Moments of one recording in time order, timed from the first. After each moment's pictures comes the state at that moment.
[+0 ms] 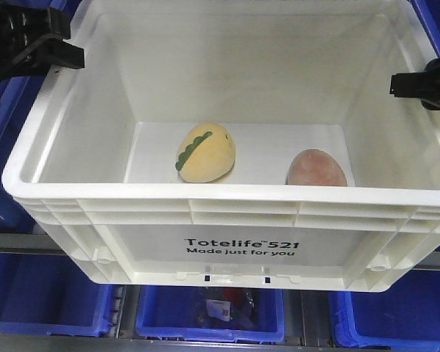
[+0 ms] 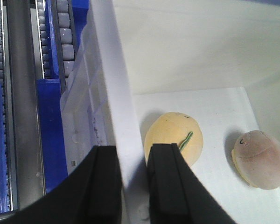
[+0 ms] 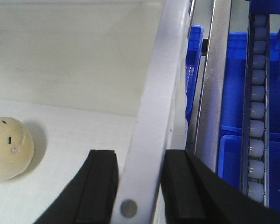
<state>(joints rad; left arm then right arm) -0.23 1.28 -1.34 -0.42 0.92 0.03 0.12 1.08 -1.05 0.26 0.70 -0.14</state>
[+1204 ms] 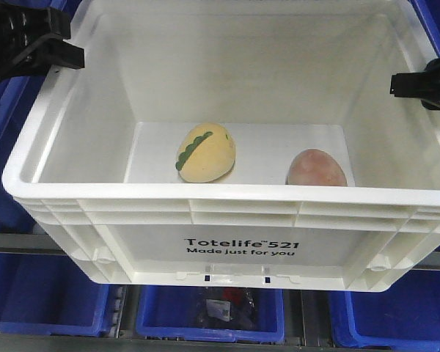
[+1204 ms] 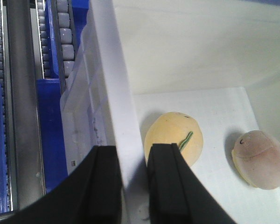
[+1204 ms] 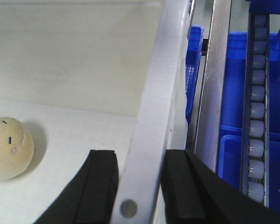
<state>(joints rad) -0.23 1.28 -1.34 -0.42 0.92 0.03 0.12 1.09 -1.05 0.26 0.70 -0.14</state>
